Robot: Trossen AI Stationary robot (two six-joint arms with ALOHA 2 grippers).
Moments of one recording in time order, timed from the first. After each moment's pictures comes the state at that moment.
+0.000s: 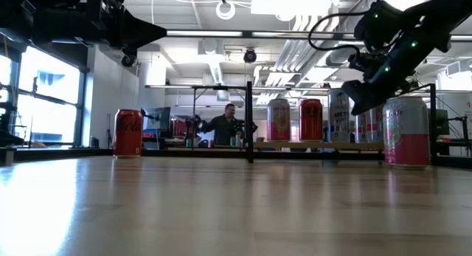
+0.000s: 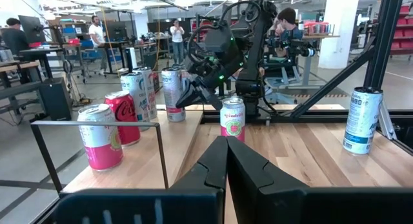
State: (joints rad) left arm 0.27 0.73 0.24 0.52 0.14 0.05; right arm -0.39 0.95 0.44 -0.27 0.67 0.28
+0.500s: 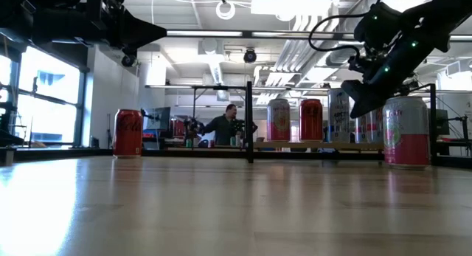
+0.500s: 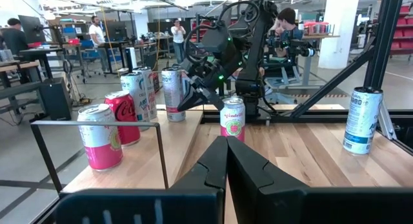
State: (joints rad) left arm 0.27 0.73 0.24 0.52 0.14 0.05; right arm -0.42 0.95 0.44 -0.28 0.57 0.31
